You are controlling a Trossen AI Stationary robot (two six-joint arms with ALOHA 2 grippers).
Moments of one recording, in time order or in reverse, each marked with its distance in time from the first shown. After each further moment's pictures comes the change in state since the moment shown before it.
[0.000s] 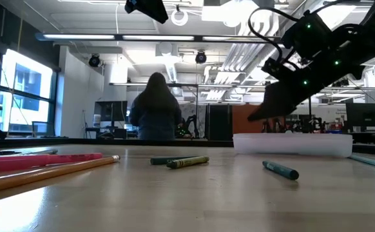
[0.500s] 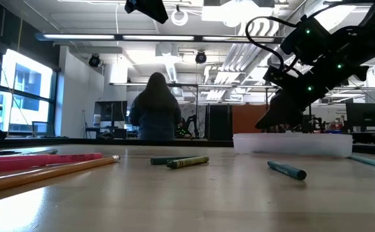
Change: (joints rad) left arm 0.000 0.000 0.000 0.000 -0.001 0.000; right arm 0.008 0.000 0.000 -0.109 0.082 -0.029
